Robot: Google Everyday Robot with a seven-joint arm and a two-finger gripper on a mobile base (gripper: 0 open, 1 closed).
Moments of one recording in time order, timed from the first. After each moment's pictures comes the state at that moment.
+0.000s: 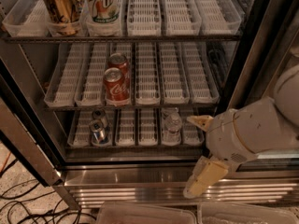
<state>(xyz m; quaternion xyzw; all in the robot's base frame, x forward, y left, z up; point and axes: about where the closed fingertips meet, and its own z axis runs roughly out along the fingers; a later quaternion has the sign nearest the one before) 0.394 -0.102 0.826 -0.63 0.72 0.13 0.28</state>
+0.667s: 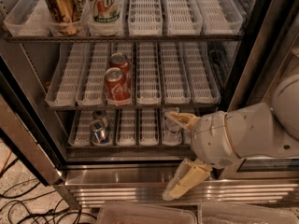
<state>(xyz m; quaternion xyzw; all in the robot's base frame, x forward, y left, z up) 0.382 -0.045 0.850 -0.64 0.64 0.20 0.37</state>
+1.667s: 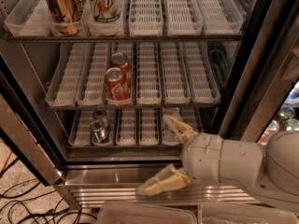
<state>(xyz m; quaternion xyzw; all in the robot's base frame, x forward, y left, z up) 0.395 -0.018 0.835 -0.51 0.64 0.26 0.51</state>
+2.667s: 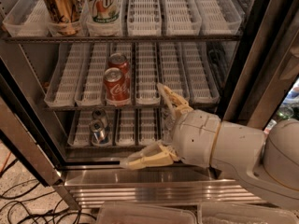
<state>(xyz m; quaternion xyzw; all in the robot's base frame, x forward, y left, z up) 0.414 0.004 0.916 -0.48 0.58 0.23 0.61</state>
